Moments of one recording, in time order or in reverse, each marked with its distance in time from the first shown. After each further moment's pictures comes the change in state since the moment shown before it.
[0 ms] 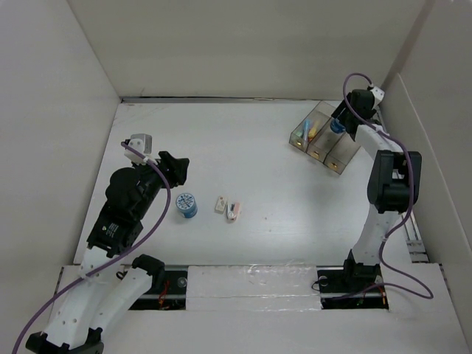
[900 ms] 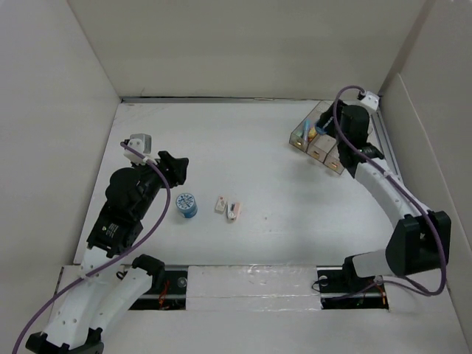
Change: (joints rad) left arm 0.000 -0.002 0.000 0.000 -0.014 0.000; right arm 0.322 -0.623 -0.418 0.055 0.087 -0.011
